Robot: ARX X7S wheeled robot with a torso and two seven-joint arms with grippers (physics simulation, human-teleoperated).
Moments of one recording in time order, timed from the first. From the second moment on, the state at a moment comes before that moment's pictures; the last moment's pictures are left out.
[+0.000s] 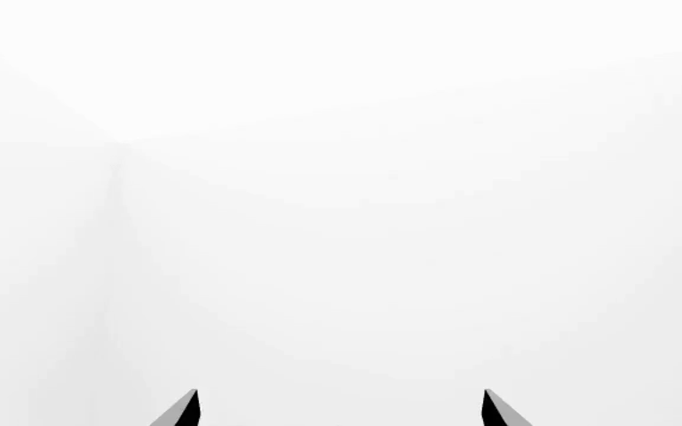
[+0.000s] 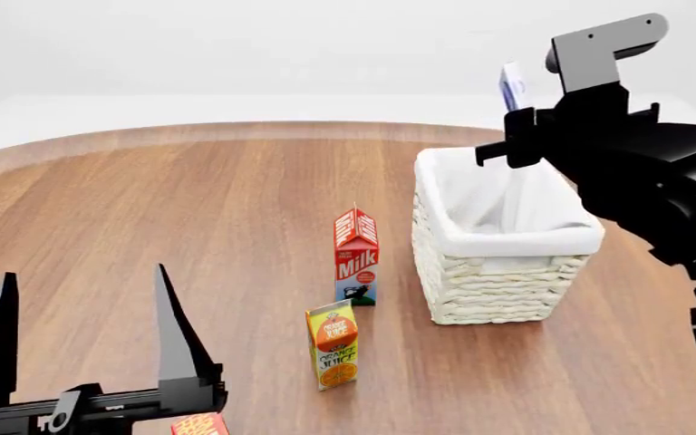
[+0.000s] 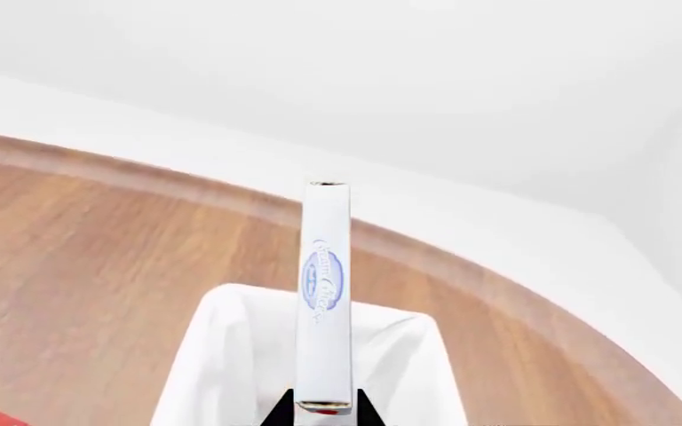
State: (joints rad) left arm 0.19 -0.47 0.27 0.72 0.06 0.14 -0.61; right arm 1.29 0.54 -0.60 0.27 0.80 0.98 0.29
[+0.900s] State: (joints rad) left arm 0.19 -0.47 0.27 0.74 0.06 0.12 -0.62; right arm 1.38 0.46 -0.72 0.53 0.68 0.88 0.17
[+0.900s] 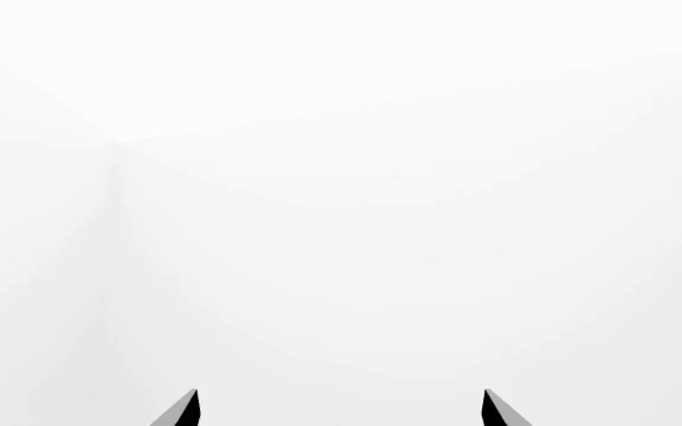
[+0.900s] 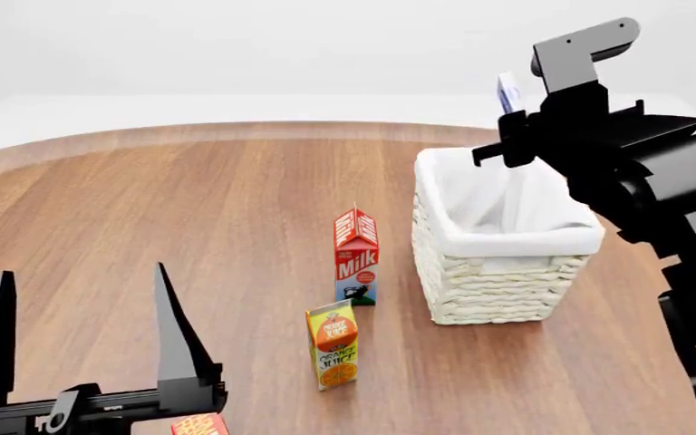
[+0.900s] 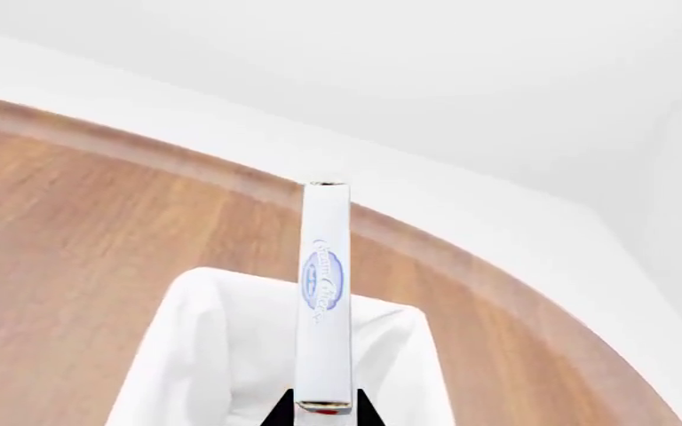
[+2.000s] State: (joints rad) left arm 0.19 -0.48 0.27 0.75 0.05 0.12 -0.62; right arm 1.46 0.31 -0.82 0.87 0.58 0.74 0.04
